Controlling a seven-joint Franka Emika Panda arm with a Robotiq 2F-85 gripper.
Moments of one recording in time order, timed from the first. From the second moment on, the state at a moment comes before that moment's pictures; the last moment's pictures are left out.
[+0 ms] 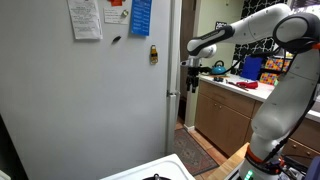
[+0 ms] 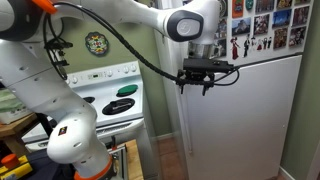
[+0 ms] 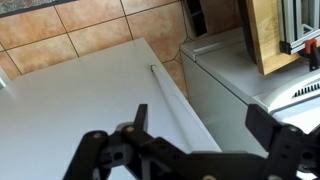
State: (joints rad) arm 0.06 -0.26 -0.11 -2.20 0.16 1.81 -1.24
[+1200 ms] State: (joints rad) arm 0.08 -0.21 -0.09 -2.31 0.47 1.94 -1.66
